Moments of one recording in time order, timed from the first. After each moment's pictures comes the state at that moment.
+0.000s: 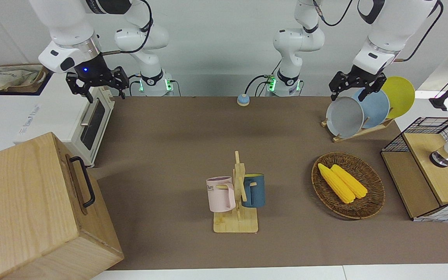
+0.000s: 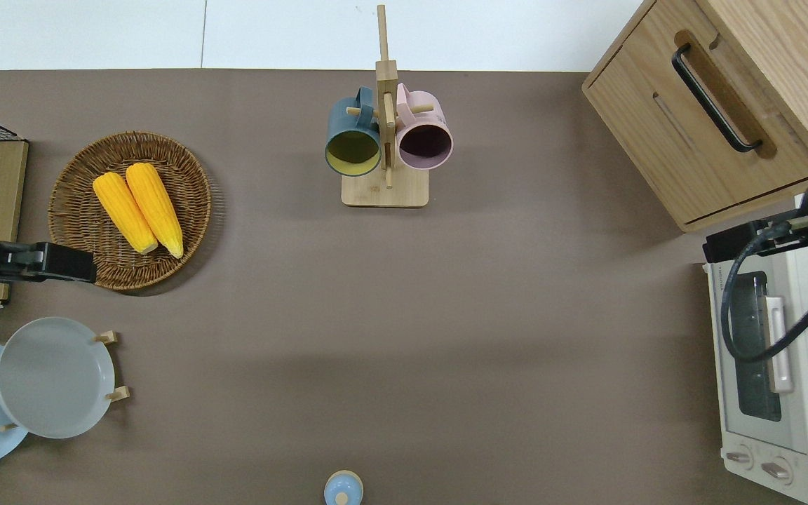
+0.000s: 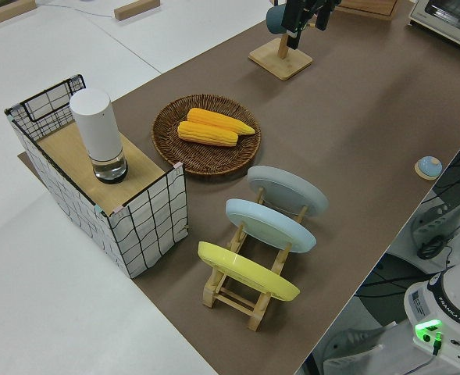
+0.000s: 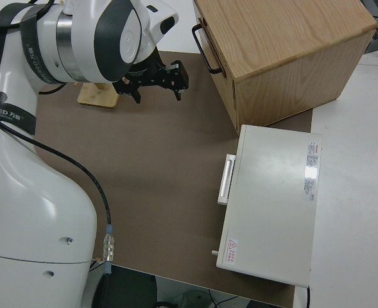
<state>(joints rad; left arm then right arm) -0.03 -0.03 0.00 -1.59 -0.02 1.54 0.02 0.15 0.07 -0.13 -1.42 0.00 1.45 -0.13</state>
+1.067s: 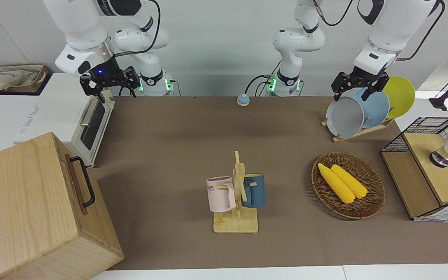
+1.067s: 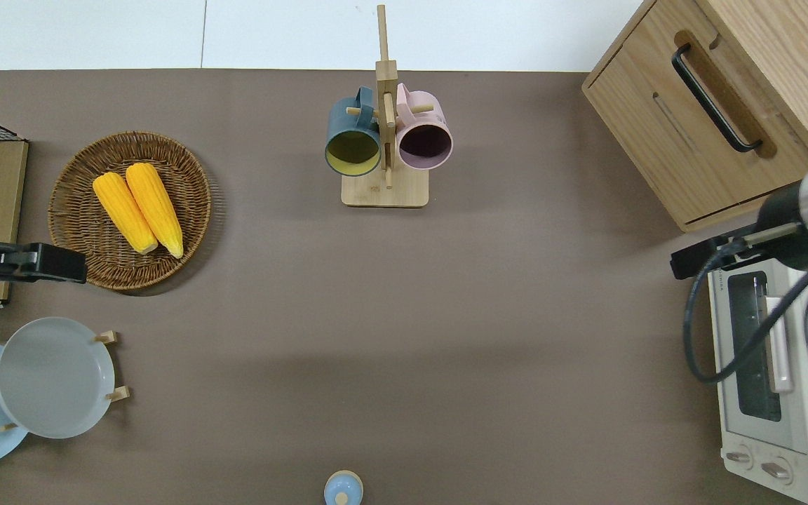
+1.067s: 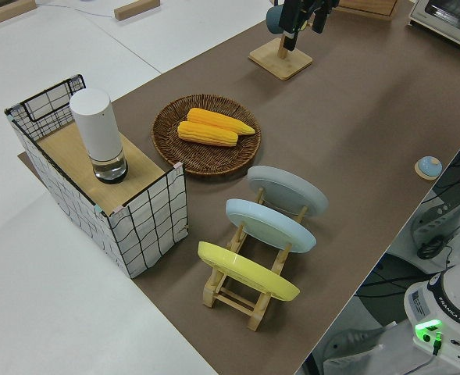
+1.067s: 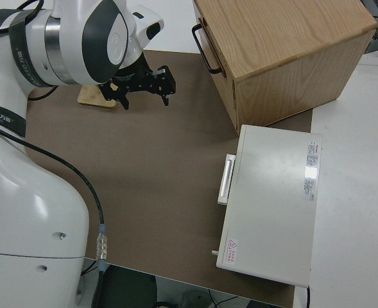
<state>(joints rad) -0.03 -0.03 0.01 -1.59 0.02 1.54 0.02 0.21 0.07 -0.12 -1.46 0.01 1.44 -0.13</state>
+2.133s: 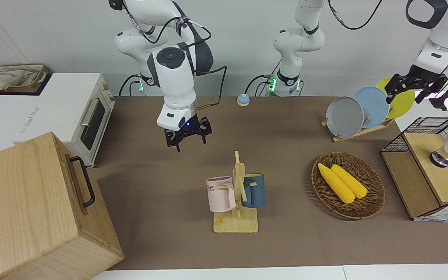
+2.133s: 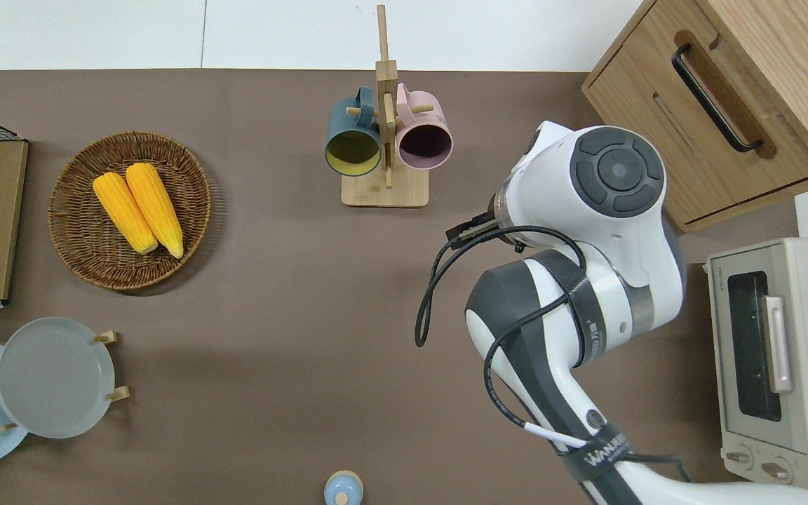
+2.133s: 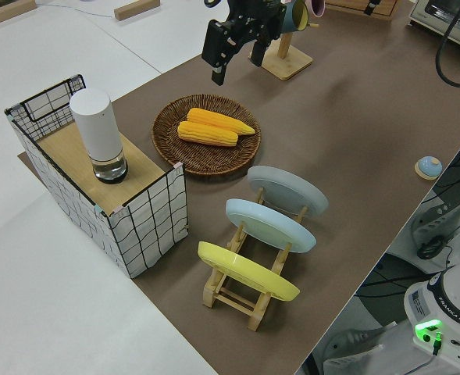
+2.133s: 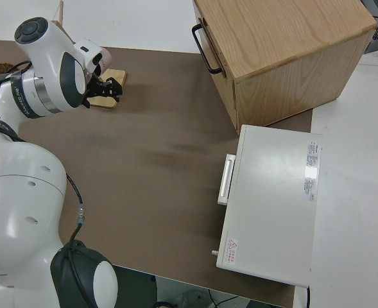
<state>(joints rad) 0.00 0.05 0.29 -1.51 0.03 1.64 0.39 0.48 0.29 -0.12 -1.61 0.06 2.05 0.02</state>
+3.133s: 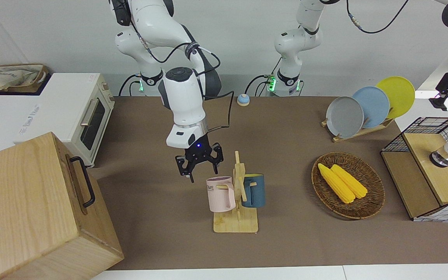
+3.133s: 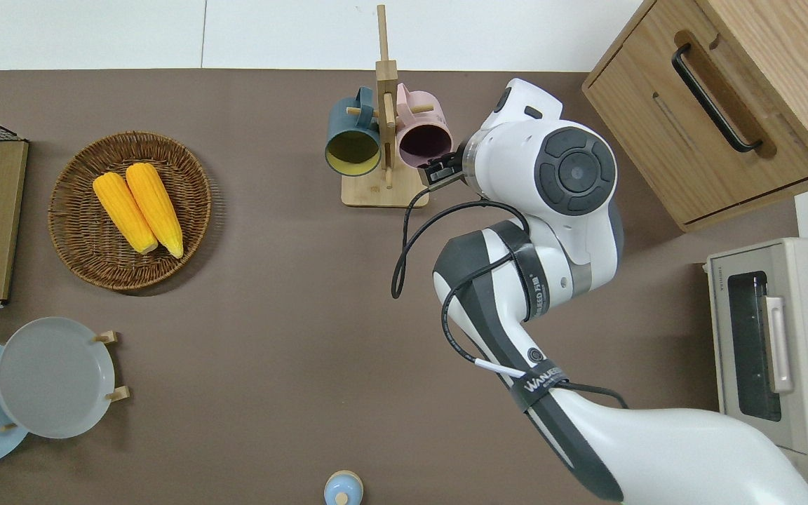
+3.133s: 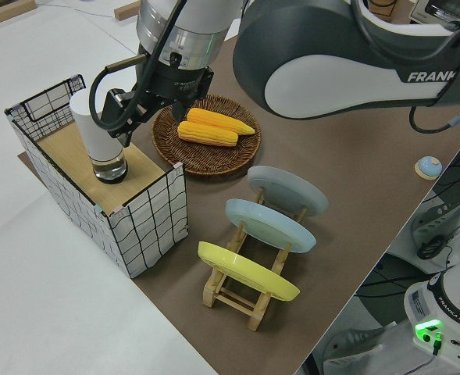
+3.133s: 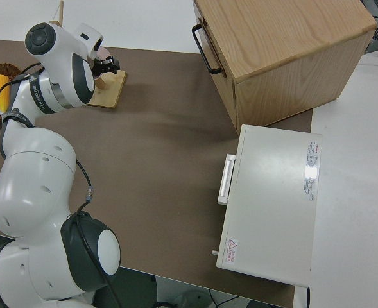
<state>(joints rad) 0.29 0.13 0.32 -1.52 -0.17 1.93 0.76 0.48 0.47 -0.13 -1.49 0.06 2.37 0.01</state>
